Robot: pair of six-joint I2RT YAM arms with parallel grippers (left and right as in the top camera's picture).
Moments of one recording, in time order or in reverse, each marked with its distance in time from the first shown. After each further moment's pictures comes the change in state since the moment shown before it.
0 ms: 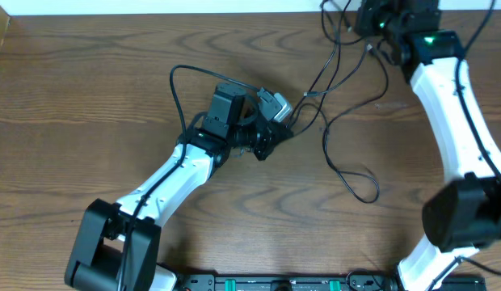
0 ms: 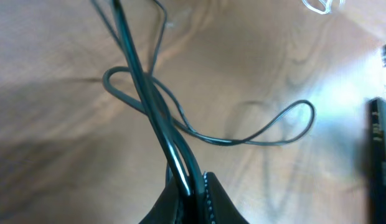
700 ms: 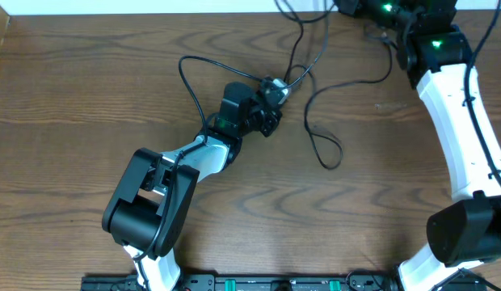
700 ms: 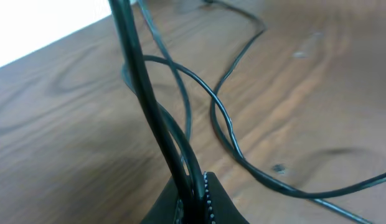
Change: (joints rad) left arm 0.000 0.299 -0.007 0.585 -0.334 0.057; right arm 0.004 -0.099 0.000 0.254 -0.576 0.415
